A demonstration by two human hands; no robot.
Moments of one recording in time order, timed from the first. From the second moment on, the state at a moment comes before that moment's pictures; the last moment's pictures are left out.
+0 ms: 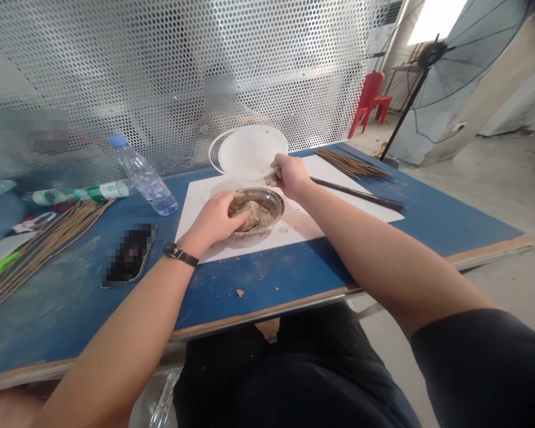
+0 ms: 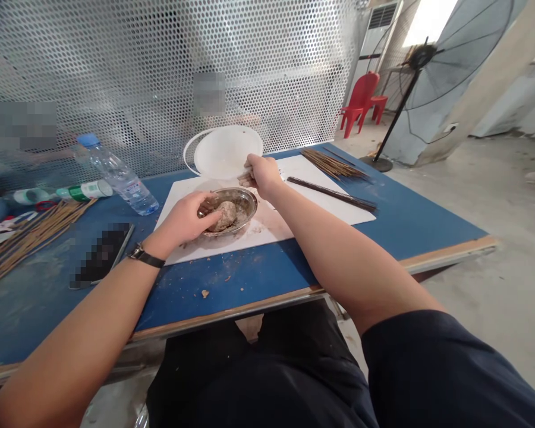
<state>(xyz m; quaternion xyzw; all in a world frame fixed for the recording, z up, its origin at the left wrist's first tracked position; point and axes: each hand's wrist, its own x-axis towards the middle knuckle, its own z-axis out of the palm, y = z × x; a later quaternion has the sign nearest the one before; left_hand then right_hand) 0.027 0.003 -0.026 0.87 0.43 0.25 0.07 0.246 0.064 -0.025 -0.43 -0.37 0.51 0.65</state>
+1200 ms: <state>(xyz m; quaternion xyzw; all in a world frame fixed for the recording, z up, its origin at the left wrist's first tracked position) 0.026 0.007 -0.030 0.87 0.42 0.24 0.07 0.245 0.065 -0.029 -0.44 -0.42 0.47 0.64</state>
